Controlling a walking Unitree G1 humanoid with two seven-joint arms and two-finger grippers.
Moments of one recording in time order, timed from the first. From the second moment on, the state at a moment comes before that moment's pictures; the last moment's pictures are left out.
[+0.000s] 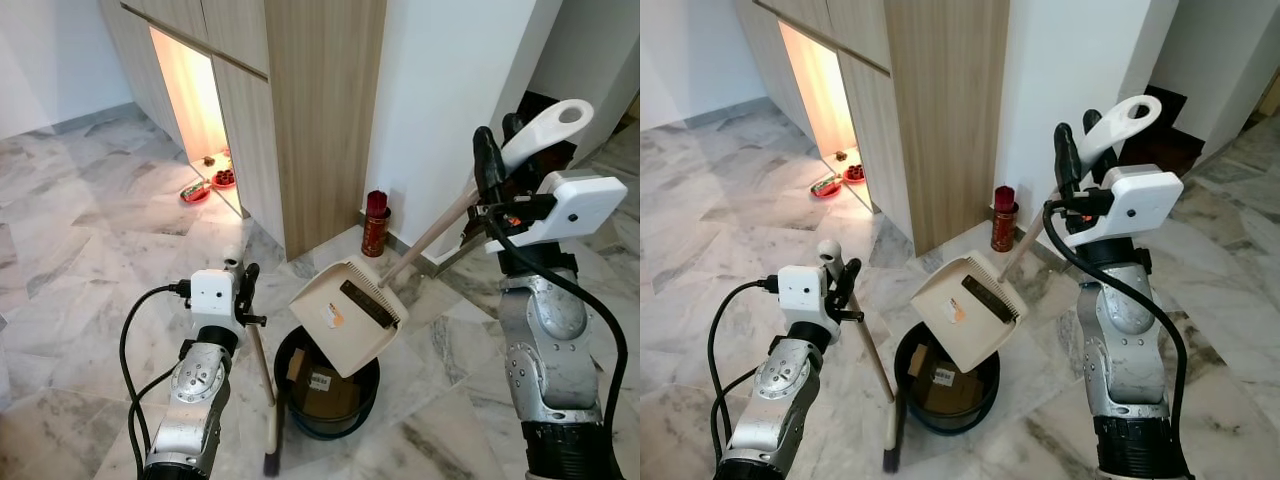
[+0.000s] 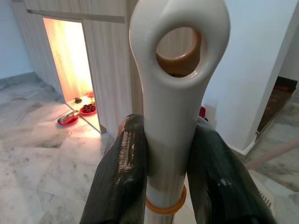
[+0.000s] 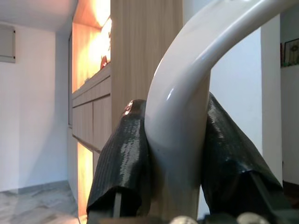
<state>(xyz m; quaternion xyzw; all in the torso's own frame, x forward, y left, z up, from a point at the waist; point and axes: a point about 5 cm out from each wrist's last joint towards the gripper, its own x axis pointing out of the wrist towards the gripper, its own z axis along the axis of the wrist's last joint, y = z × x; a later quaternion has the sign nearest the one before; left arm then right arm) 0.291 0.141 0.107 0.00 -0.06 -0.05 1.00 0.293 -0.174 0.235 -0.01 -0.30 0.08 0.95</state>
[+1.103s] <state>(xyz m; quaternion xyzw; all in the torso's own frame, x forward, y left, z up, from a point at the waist) 0.291 0.137 0.107 0.00 -0.06 -0.06 1.00 0.277 -0.145 0.229 -0.09 -0.32 0.18 0.93</state>
